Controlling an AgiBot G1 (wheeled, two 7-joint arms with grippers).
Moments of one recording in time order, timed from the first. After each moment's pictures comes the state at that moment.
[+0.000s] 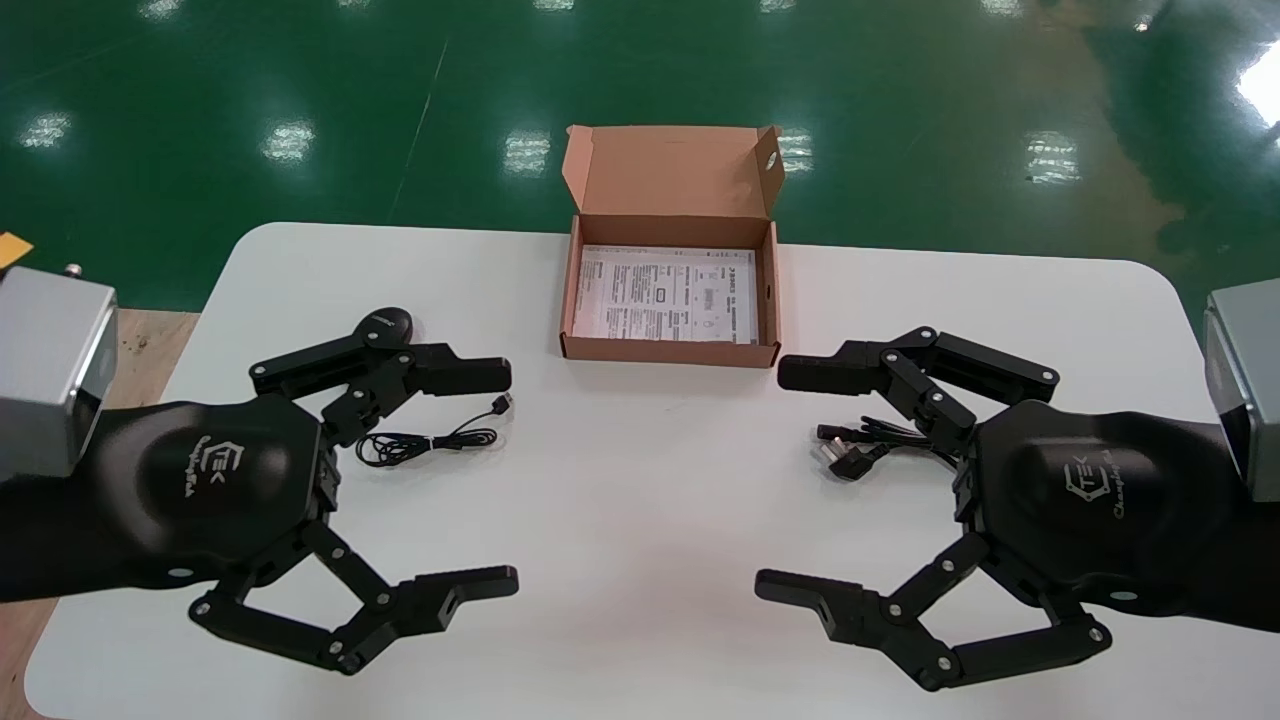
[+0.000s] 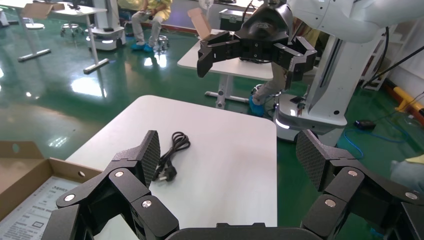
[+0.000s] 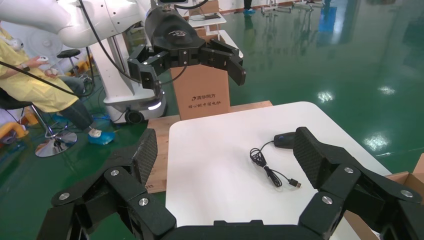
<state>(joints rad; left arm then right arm) -1.08 0.61 0.28 -1.28 0.73 1.49 -0.19 1.08 -0.61 -0.28 1.28 -0.73 -1.49 0.18</state>
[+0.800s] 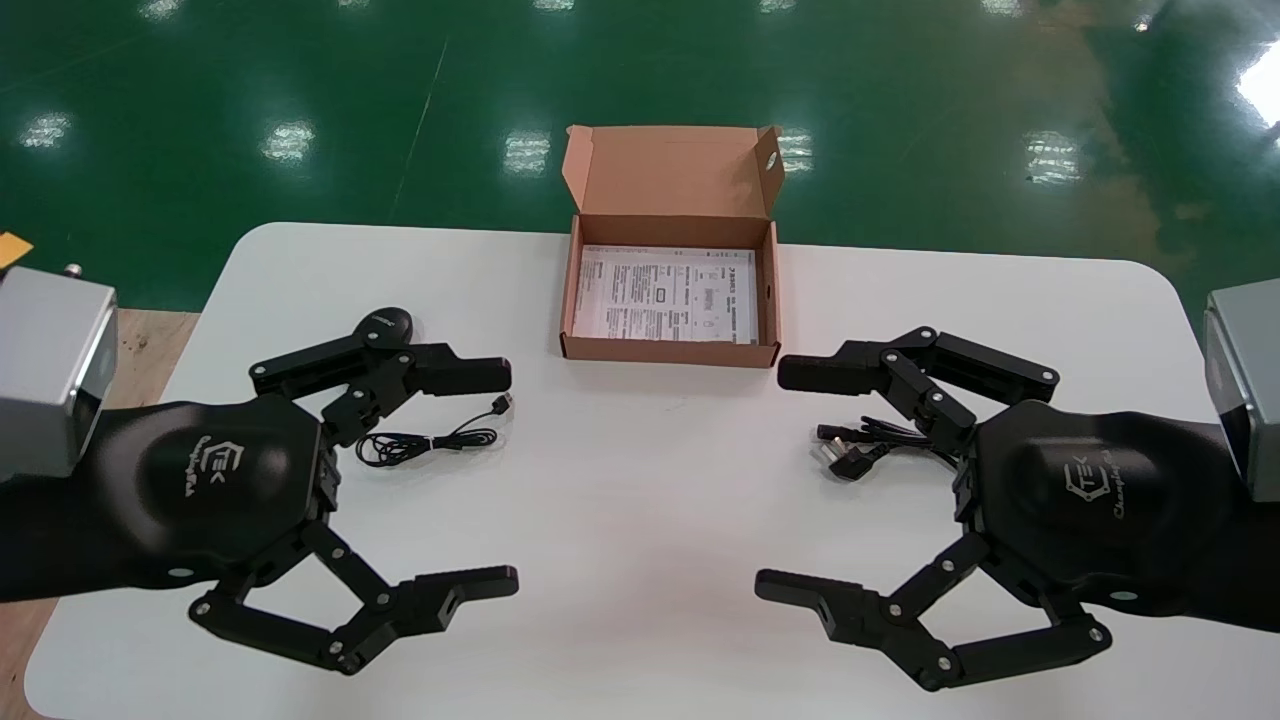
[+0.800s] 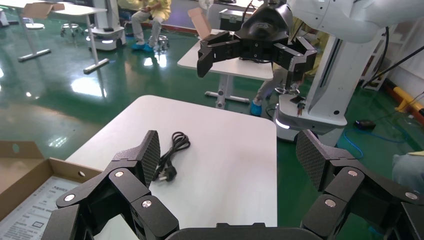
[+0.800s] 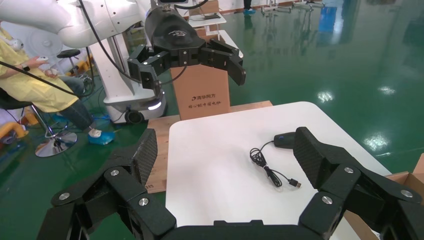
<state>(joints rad) -1.10 0.61 0.30 -1.28 0.77 1.51 -0.19 1.08 -0.61 -0.28 1.28 -0.75 -1.49 0.17</state>
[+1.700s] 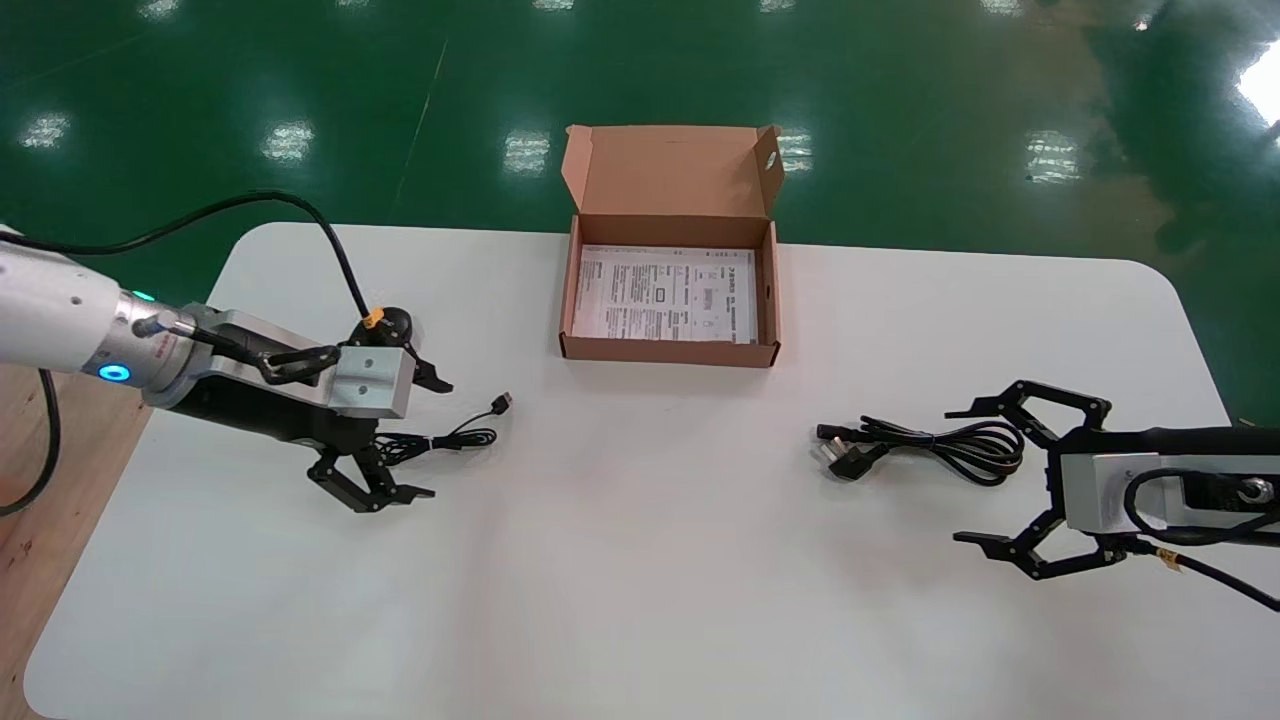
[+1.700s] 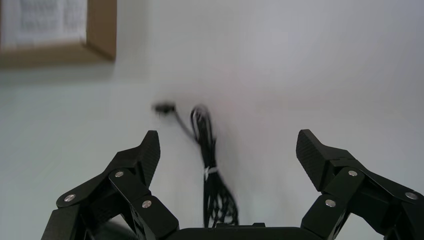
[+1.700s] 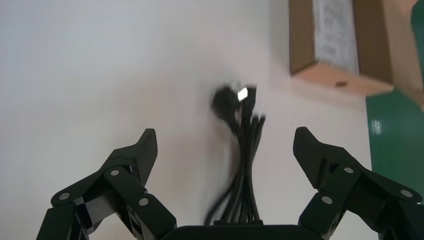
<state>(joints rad) -1.74 1.01 0.75 -0.46 1.65 1.45 0.33 1.45 -0.73 -0.47 0.56 -1.43 -1.50 -0.76</state>
